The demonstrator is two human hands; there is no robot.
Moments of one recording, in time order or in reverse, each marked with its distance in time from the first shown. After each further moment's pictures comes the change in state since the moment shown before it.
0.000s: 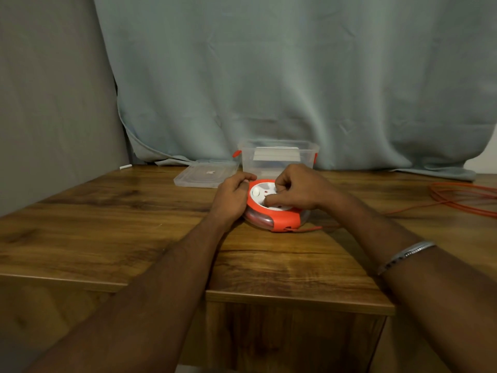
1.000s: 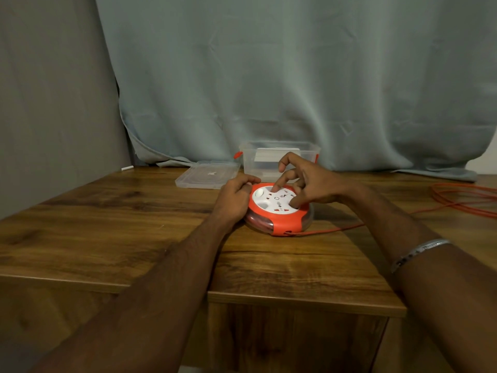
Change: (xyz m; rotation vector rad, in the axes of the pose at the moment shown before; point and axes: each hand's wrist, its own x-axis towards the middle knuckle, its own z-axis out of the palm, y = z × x) left_hand -0.003 0.005 0.000 -0.007 -0.048 -0.045; right_hand 0.001 0.025 -0.024 0.384 -0.283 -0.017
